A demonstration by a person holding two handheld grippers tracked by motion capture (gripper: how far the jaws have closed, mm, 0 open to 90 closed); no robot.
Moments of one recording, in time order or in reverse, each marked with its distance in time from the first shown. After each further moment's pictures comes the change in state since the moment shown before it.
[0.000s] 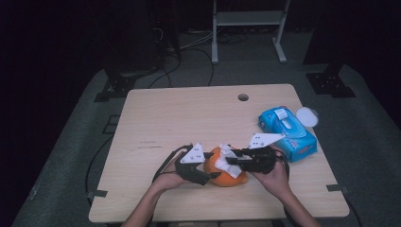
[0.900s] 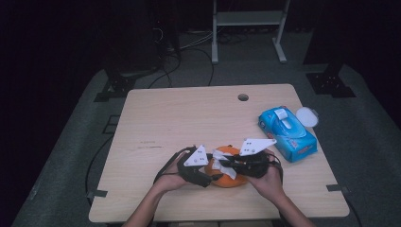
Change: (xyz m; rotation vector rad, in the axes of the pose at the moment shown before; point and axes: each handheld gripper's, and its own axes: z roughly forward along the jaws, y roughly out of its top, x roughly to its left) left arm -0.007 0.003 0.004 0.029 0.012 0.045; right arm 0.026 0.009 0.013 0.014 -0.028 -0.089
